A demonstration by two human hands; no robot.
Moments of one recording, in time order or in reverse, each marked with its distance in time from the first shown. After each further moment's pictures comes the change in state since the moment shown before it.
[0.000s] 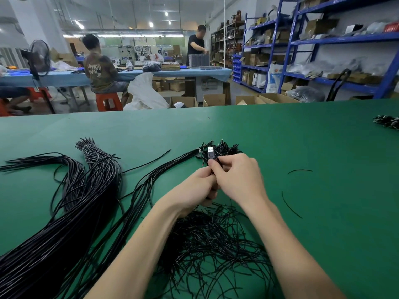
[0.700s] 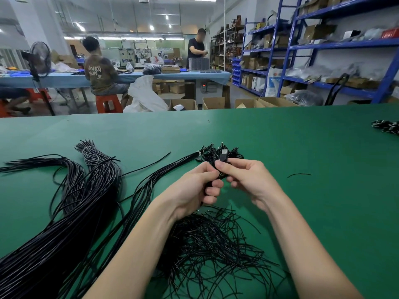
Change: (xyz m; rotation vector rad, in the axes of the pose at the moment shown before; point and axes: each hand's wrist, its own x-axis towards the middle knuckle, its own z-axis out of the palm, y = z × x) left_hand -0.001 0.007 -0.005 -0.374 0.036 -0.112; right_hand 0.017 0.025 -0.012 0.828 -0.288 0.373
